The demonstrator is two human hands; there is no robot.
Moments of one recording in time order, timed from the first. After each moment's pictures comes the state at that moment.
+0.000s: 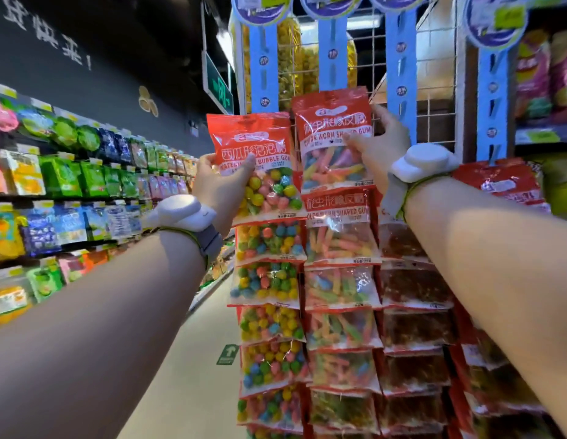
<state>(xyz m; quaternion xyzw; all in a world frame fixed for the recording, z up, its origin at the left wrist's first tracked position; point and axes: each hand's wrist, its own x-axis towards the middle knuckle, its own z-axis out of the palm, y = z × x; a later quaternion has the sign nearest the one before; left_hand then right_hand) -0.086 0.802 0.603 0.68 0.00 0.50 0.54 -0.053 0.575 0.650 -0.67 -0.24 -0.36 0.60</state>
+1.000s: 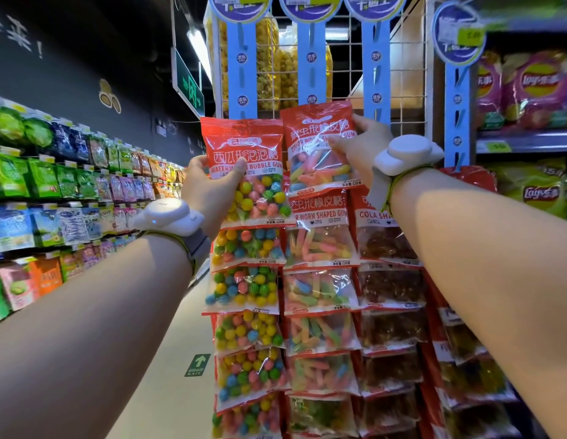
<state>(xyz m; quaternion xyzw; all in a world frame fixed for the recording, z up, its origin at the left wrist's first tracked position) -0.053 0.809 0.601 0.69 -0.05 0.42 0.59 -0.042 0.571 0.668 -0.76 -0.17 -0.33 0.53</state>
